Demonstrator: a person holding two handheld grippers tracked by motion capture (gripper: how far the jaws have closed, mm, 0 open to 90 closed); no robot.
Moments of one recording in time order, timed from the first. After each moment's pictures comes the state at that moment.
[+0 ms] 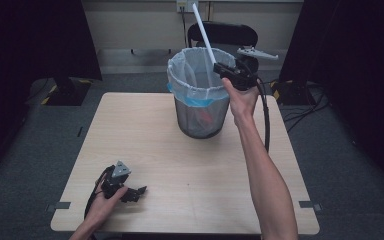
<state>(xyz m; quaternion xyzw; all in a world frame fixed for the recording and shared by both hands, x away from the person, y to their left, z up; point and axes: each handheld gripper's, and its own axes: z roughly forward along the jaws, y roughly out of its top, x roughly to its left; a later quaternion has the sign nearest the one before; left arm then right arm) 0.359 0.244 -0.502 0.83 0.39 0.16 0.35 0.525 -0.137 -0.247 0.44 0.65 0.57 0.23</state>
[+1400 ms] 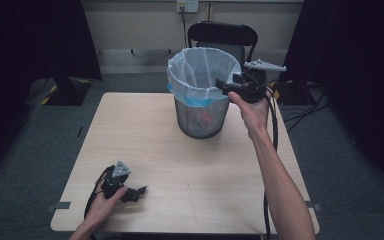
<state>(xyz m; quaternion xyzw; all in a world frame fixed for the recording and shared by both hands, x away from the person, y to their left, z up) 0.359 0.244 -0.502 0.83 0.39 0.16 0.35 0.497 -0.161 -0.262 0.43 0.68 0.54 0.24</state>
